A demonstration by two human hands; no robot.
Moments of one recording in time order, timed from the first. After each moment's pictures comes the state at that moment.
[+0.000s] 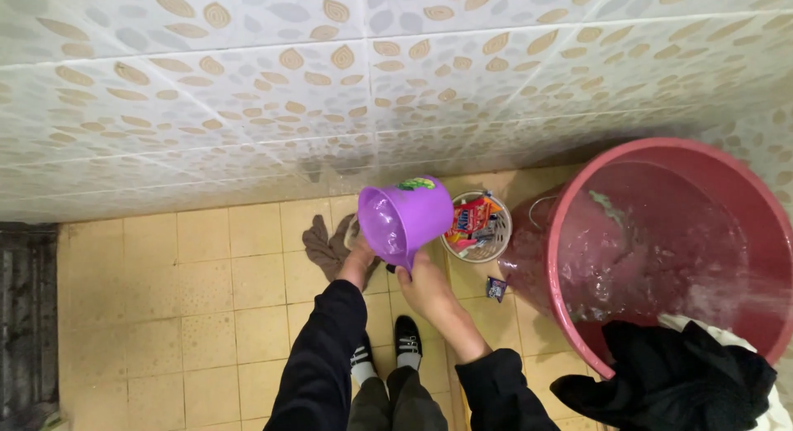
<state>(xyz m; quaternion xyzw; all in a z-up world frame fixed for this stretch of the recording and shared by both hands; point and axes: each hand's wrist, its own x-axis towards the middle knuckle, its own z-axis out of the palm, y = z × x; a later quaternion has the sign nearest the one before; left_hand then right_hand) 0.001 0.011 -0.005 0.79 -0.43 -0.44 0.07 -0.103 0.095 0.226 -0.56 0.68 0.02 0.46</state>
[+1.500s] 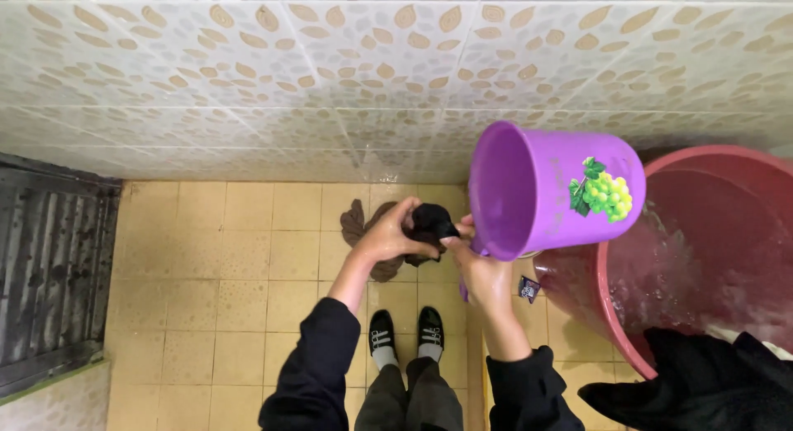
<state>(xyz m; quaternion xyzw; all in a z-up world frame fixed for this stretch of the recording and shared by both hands) 0.100 0.088 0.252 0.49 -0.56 -0.60 0.30 -0.071 0.128 0.289 -0.35 0.68 -0.45 0.46</state>
